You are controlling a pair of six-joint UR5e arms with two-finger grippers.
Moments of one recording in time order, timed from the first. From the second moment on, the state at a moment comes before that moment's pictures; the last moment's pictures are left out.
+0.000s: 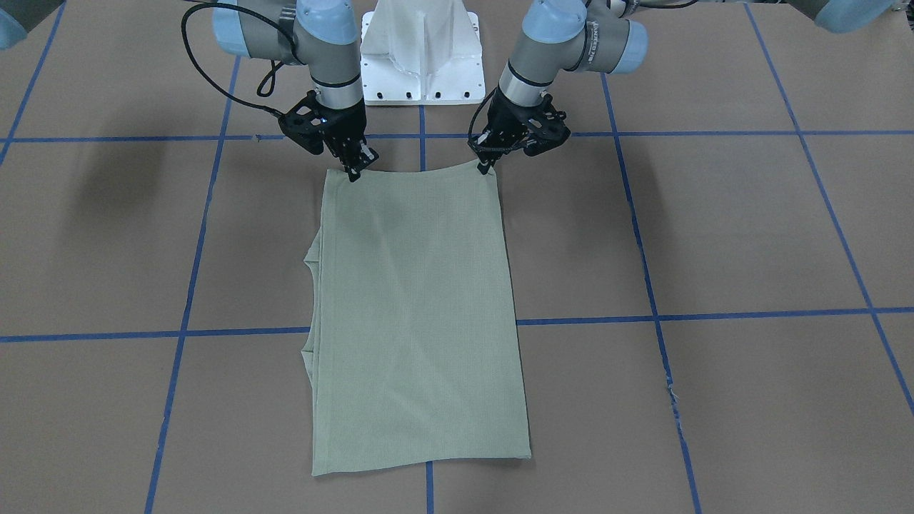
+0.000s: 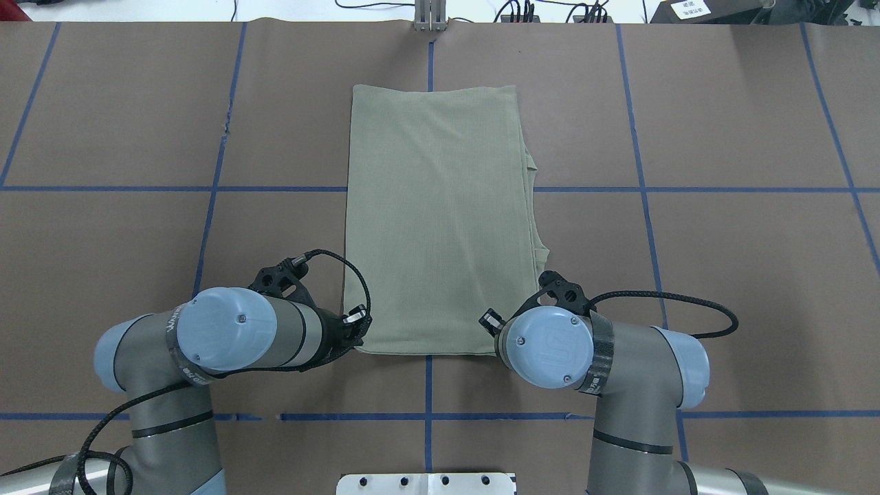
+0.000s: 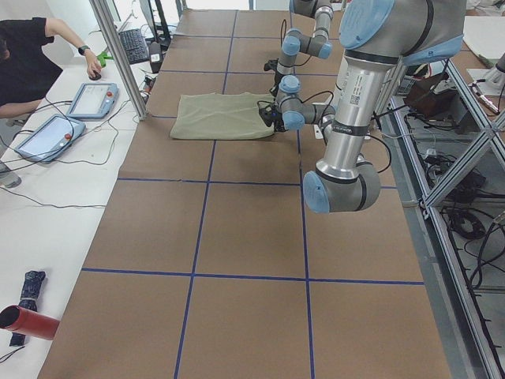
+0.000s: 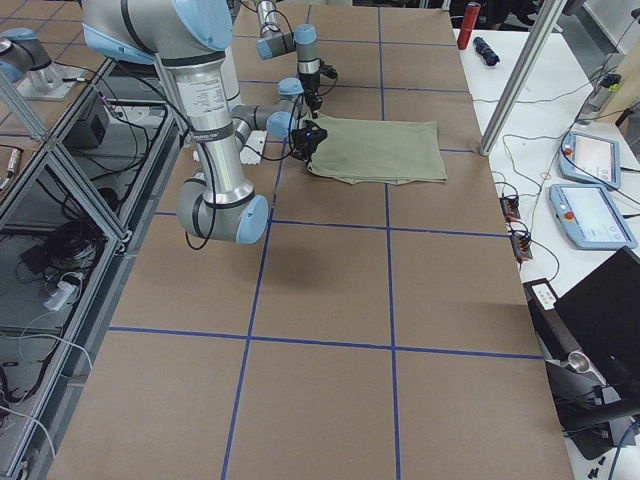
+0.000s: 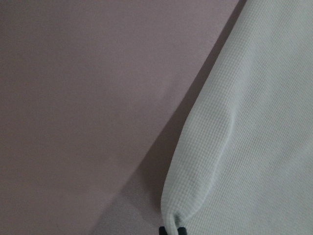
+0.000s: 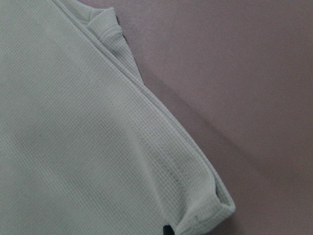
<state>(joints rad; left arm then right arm) -0.33 -1.96 -1.87 -1.94 -1.71 -1.97 0.27 -1.13 1.87 -1.55 1.58 2.13</state>
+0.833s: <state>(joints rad) -0.19 -1.84 -2.15 -1.81 -1.71 -2.02 0.26 -1.21 2.09 -1.55 1.72 2.13</state>
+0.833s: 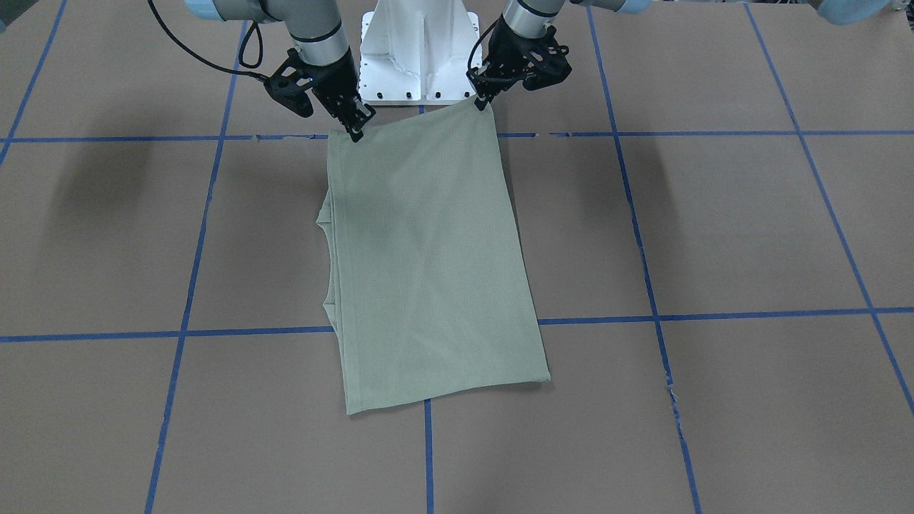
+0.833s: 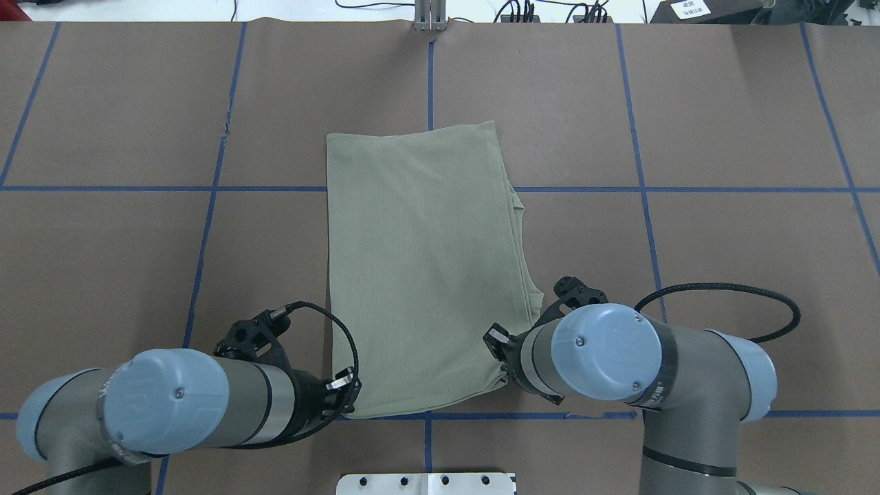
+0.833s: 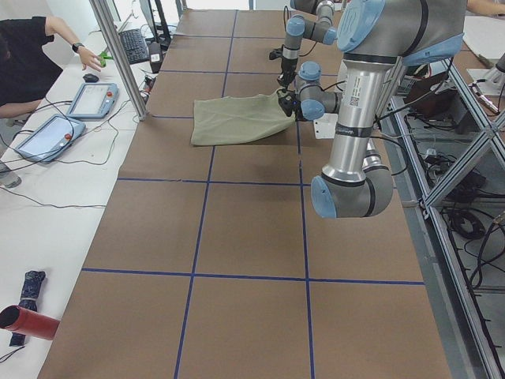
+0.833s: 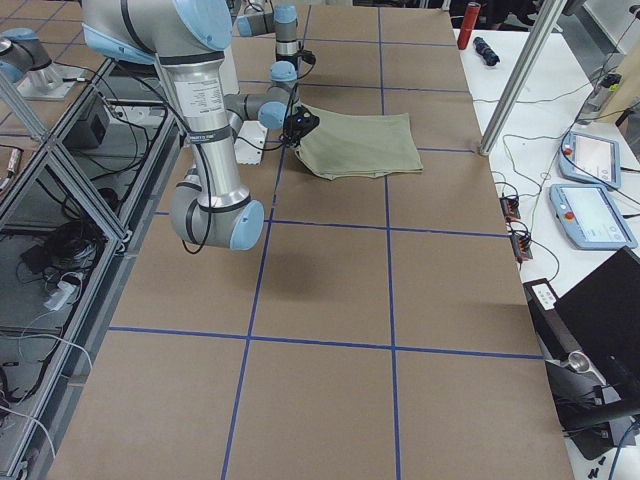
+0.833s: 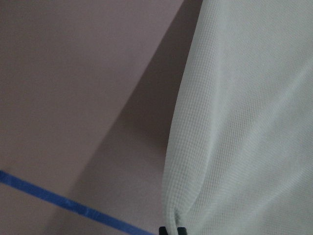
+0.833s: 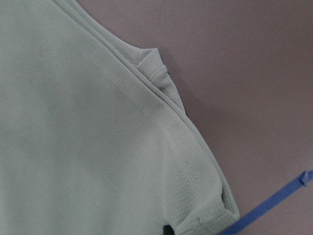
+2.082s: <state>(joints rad) -0.40 -1.89 -2.13 -1.81 -1.73 -1.99 0.47 -1.05 2.01 -1.53 1.74 2.01</state>
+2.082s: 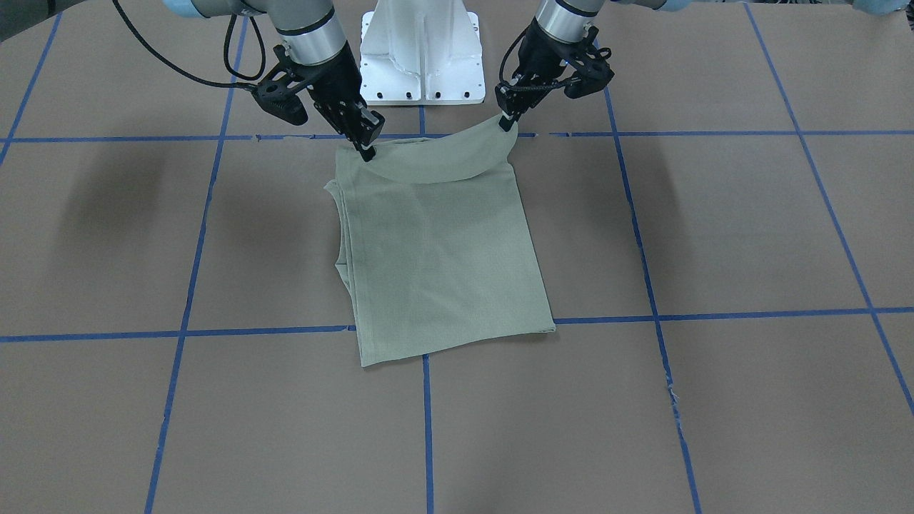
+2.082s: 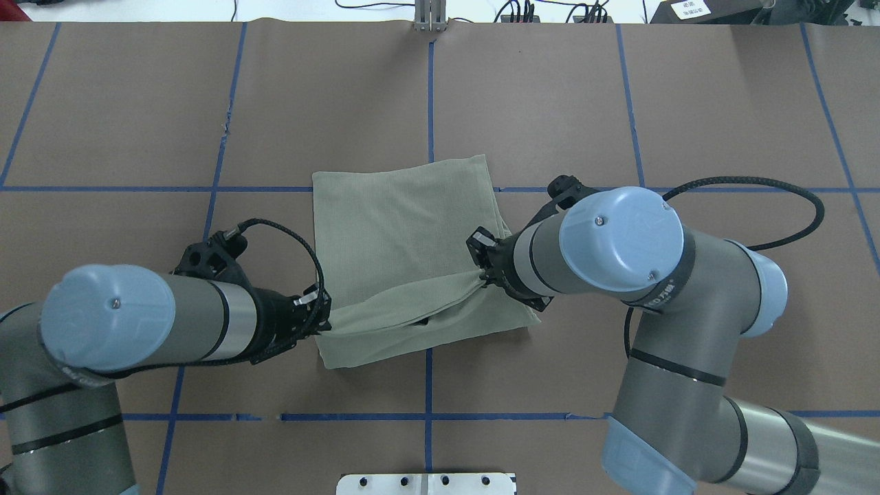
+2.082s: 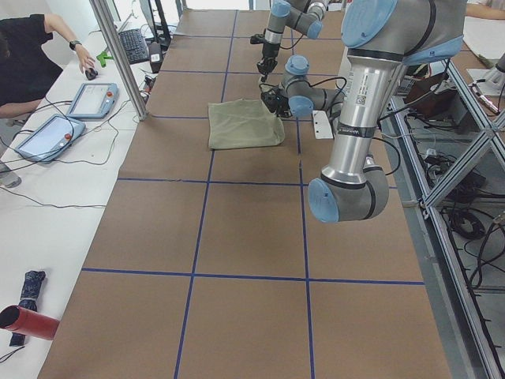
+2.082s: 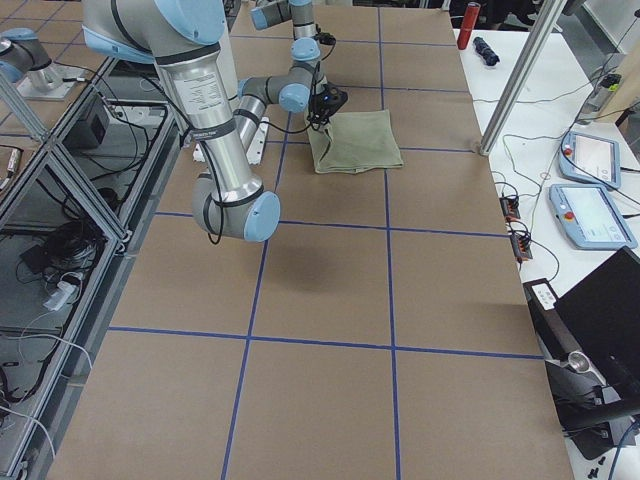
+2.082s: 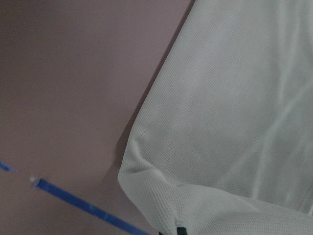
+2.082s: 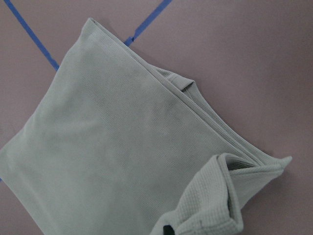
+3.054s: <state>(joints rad) -0.58 -2.07 -1.83 -1.81 -1.76 -1.92 0.60 -0.85 1.57 -1.30 1.75 2.00</state>
